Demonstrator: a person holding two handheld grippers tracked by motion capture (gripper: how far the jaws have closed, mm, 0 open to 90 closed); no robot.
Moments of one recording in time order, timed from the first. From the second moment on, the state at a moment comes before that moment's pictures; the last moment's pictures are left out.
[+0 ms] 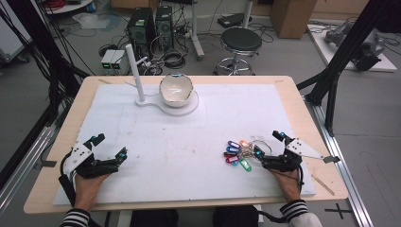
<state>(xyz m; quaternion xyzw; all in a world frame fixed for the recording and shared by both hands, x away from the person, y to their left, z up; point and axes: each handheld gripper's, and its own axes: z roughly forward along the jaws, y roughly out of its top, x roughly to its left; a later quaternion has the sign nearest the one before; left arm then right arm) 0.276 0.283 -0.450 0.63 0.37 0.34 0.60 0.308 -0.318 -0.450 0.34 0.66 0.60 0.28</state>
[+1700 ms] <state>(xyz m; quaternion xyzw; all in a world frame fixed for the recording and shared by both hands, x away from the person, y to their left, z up) 0.274 0.283 -0.451 0.62 0.36 0.35 0.60 0.328 -0.328 -0.377 0.28 0.82 0.46 0.18</state>
